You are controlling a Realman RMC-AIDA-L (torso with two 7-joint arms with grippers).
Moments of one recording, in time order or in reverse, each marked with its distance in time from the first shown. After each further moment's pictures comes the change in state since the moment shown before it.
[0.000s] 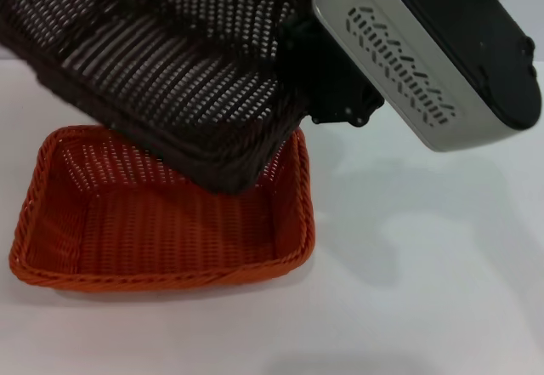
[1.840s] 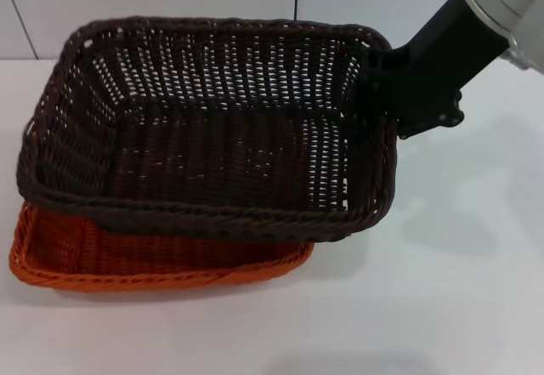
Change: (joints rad) left arm 0.039 -0.004 -0.011 0.154 -0.117 -0.138 0.005; right arm 0.040 -0.149 0.139 0.395 0.138 0.055 -0.756
